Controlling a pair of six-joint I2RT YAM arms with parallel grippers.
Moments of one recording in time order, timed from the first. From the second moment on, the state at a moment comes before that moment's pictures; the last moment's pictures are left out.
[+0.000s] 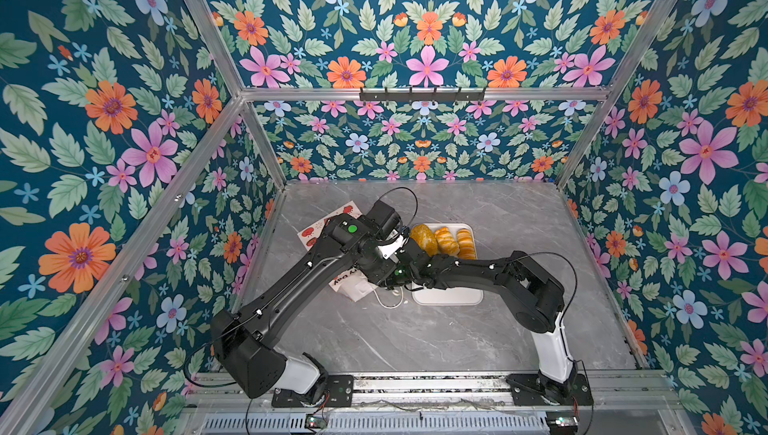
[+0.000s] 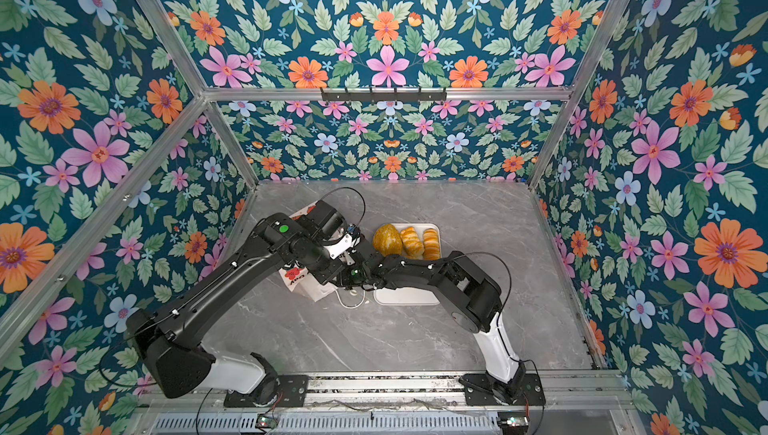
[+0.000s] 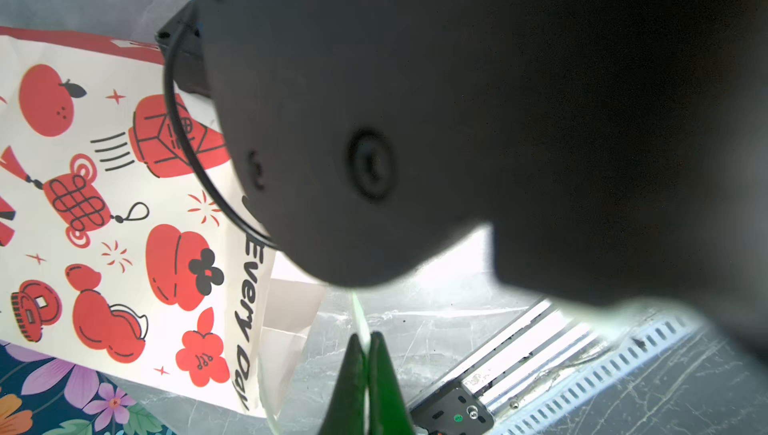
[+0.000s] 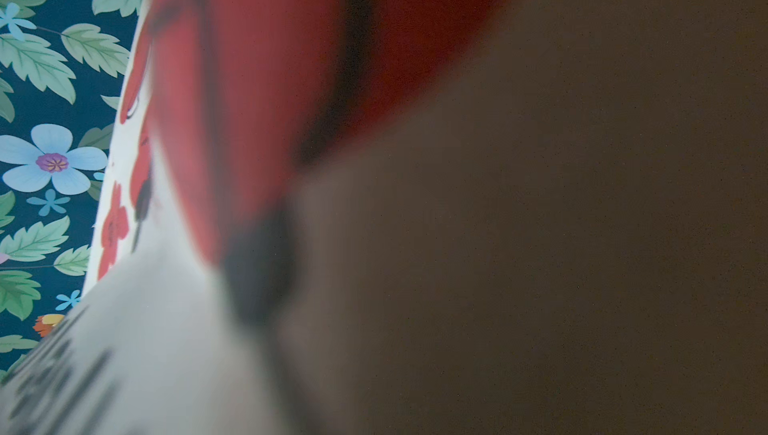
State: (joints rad) left arm -0.73 1.44 1.48 -1.32 -0.03 0.16; right arm 0.91 2.08 1.34 0.03 -0.34 0.77
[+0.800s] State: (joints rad) left arm -0.73 1.41 1.47 -1.29 -0.03 0.19; right arm 0.91 1.97 1.25 -0.01 -0.37 0.79
